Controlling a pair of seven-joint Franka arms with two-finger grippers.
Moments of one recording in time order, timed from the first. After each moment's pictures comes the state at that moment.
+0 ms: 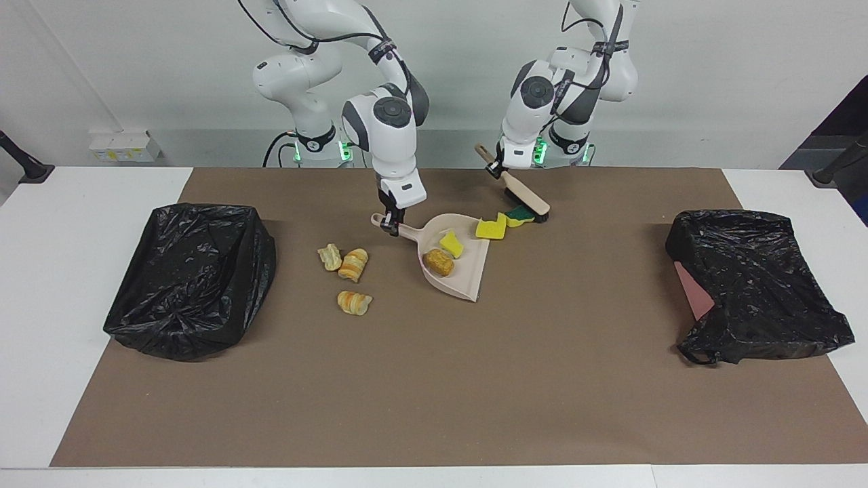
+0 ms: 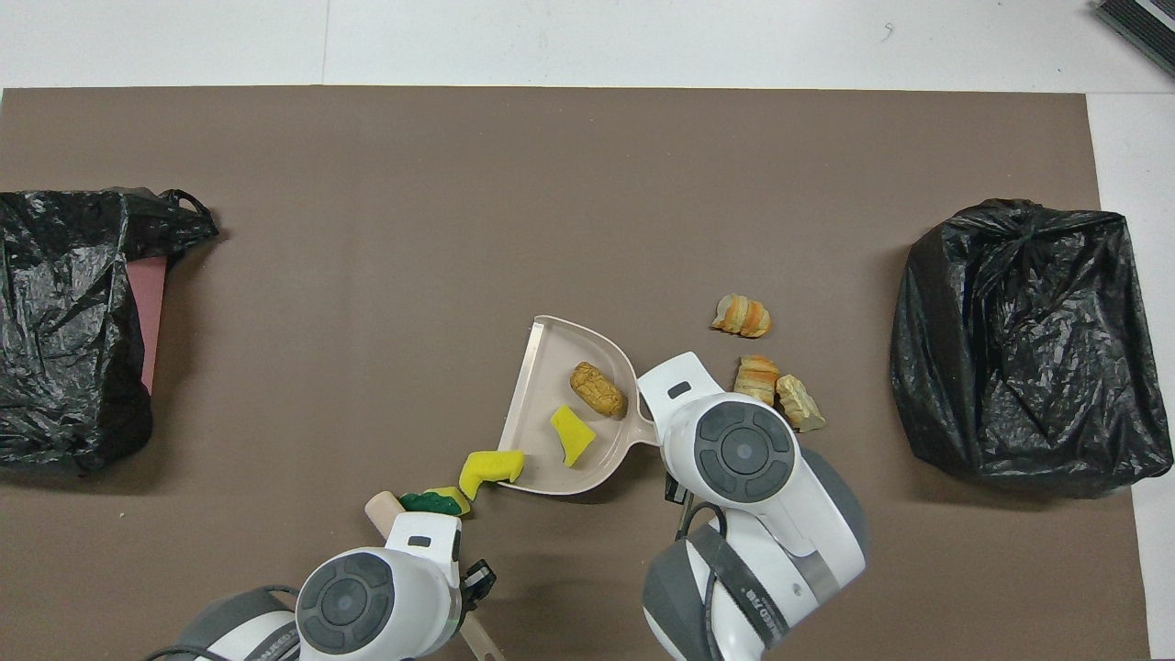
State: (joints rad) left arm -0.57 -0.32 -0.19 -2.68 -0.35 2.18 -1.13; right arm 0.66 0.03 -0.10 -2.24 -0.05 2.25 -0.66
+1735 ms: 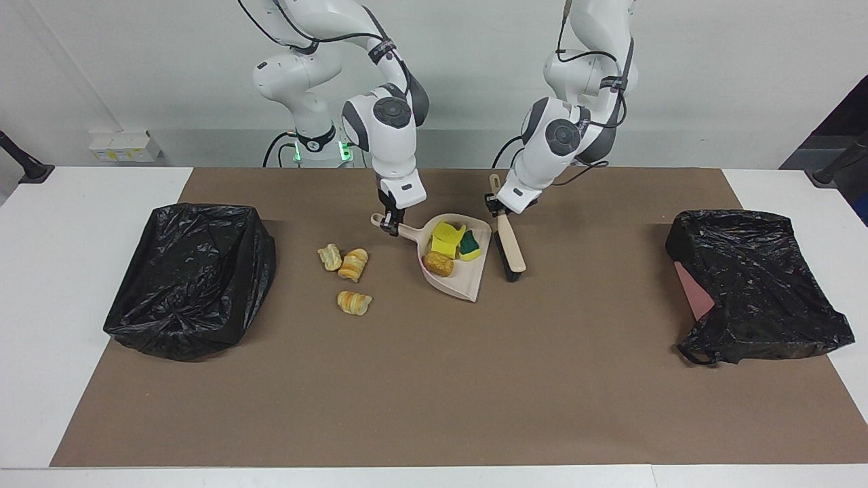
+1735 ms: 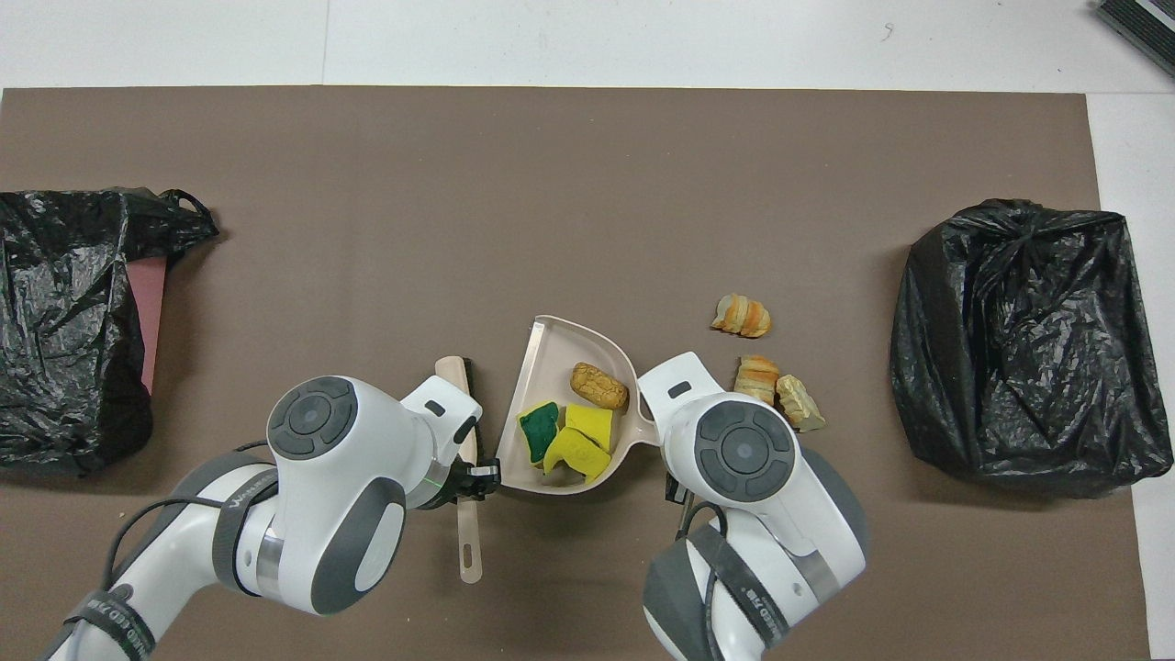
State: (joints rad) left arm -0.39 -0.04 -0.17 -2.36 -0.35 2.15 -0.44; right arm 0.66 0.03 -0.10 -2.24 -0.05 2.25 -0.66
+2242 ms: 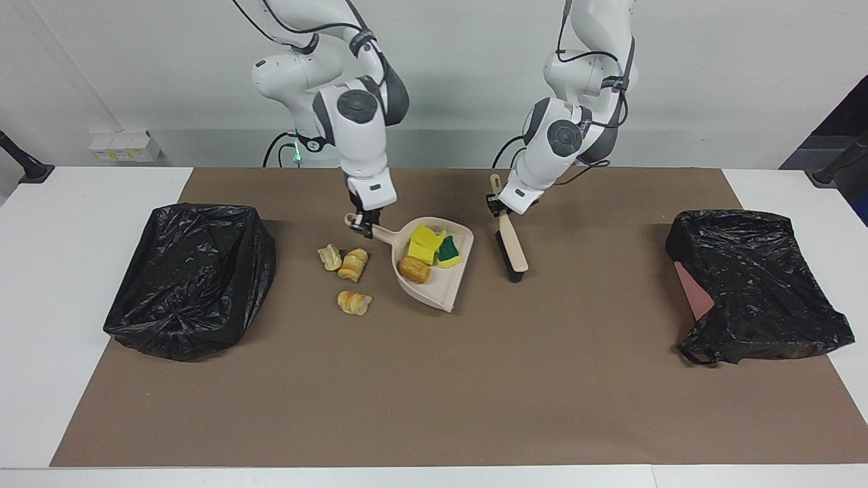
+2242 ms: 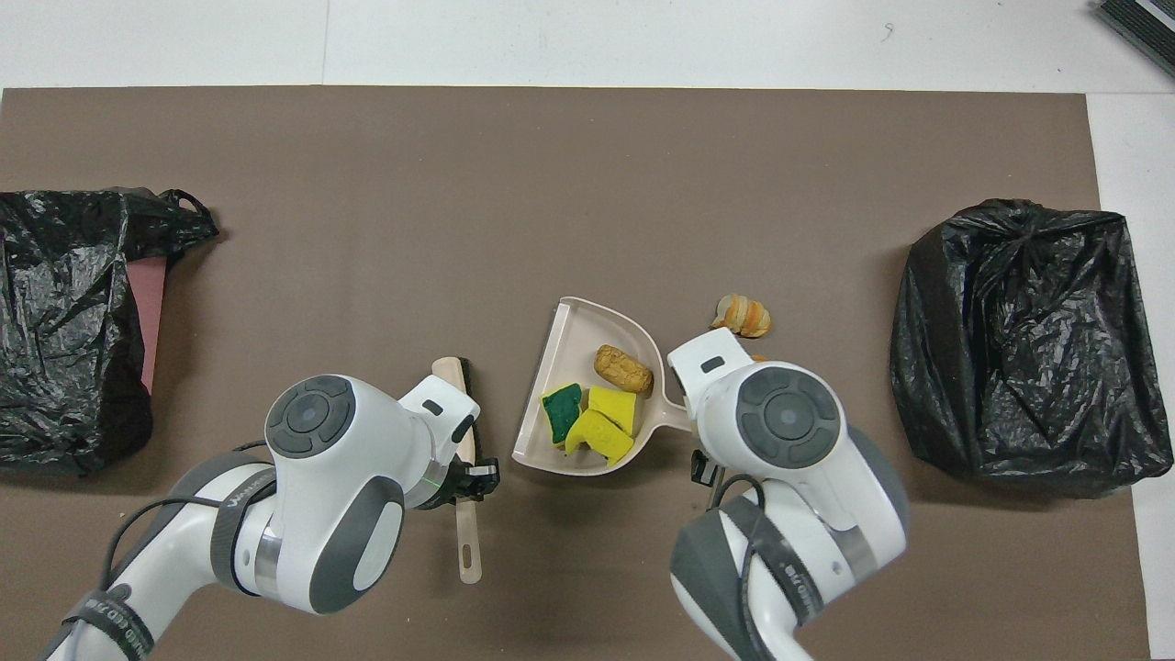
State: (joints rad) left arm -0.40 -0.05 -0.18 -2.36 -0.35 2.16 -0.46; right arm 0.48 -0.04 -0.10 -2.13 -0.05 2.09 -0.81
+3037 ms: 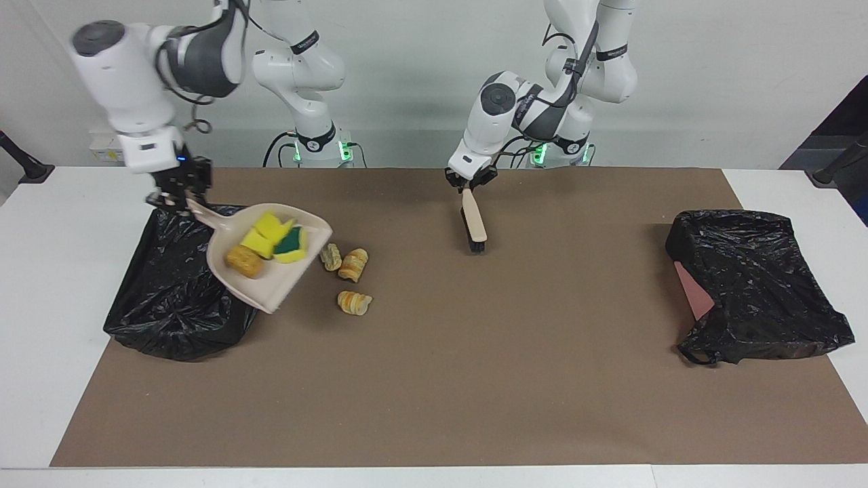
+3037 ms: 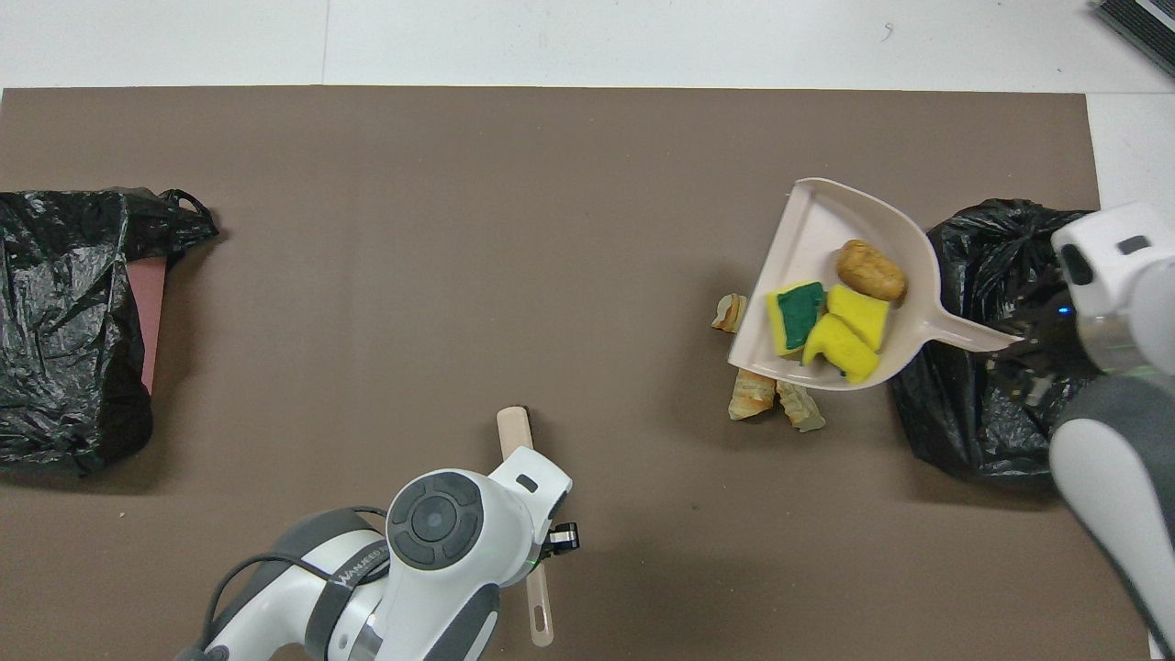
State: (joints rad) left arm -0.68 -0.09 -0.20 -2.41 -0.29 2.24 -0.75; right arm -0.17 -0.13 -0.12 -1.98 -0.08 1.93 -1.43
